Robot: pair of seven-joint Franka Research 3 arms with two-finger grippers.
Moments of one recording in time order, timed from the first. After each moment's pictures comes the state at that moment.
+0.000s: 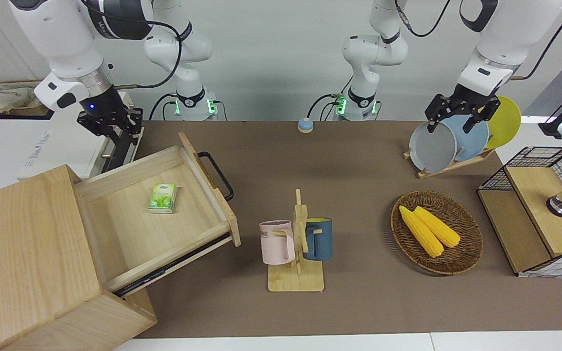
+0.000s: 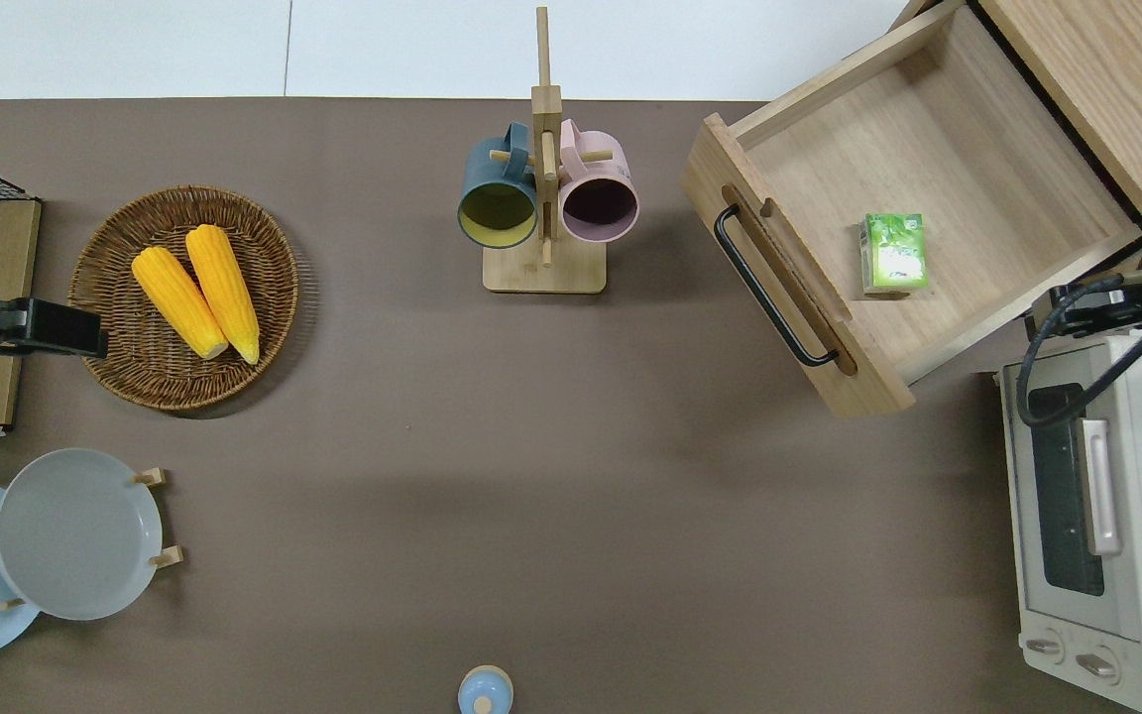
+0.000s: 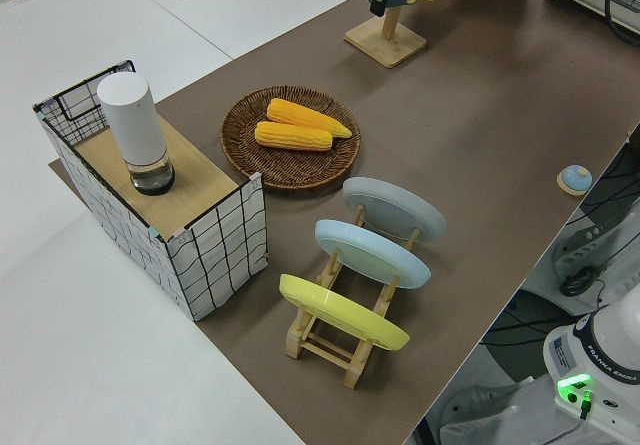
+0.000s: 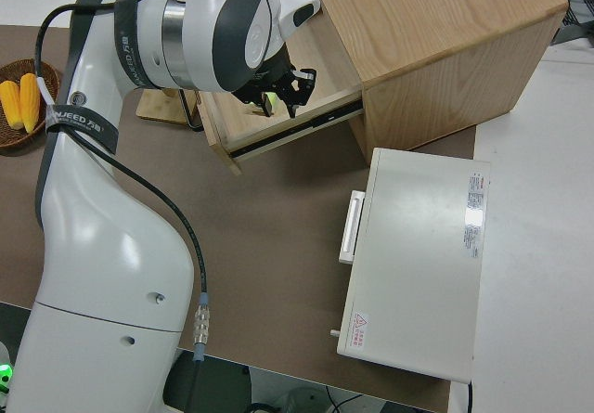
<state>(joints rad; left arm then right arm) -0.15 0.04 0.15 -1.49 -0.02 1.55 0.05 0.10 0.11 -0.14 -1.46 0.02 1.54 -0.08</state>
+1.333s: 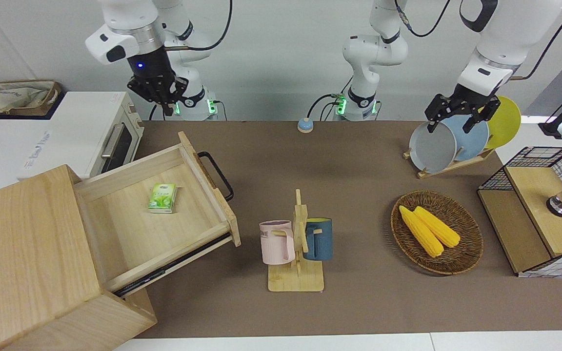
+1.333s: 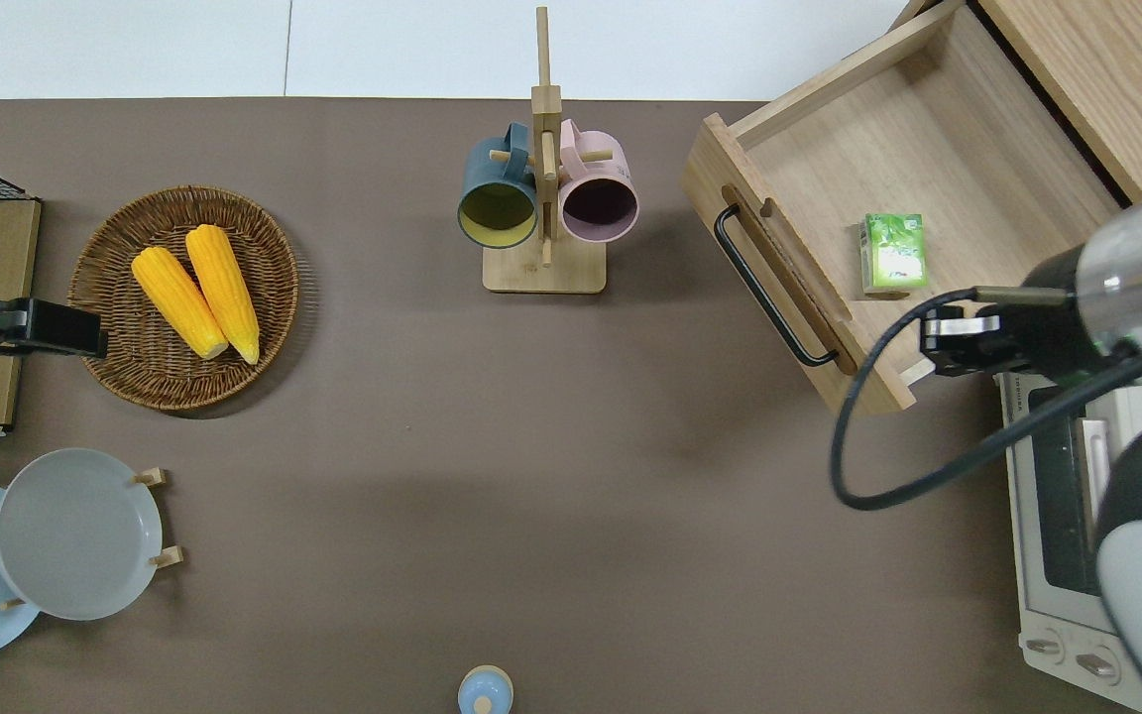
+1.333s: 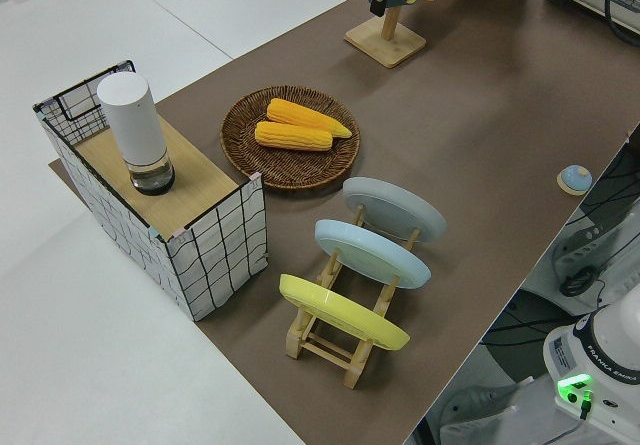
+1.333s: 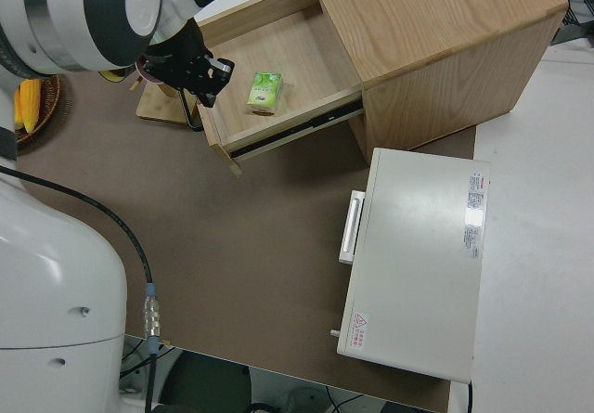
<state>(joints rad) -0.15 0.04 0.15 -1.49 -0.02 1.55 0.05 0.32 0.10 -0.10 -1.29 0.02 1.38 0.37</state>
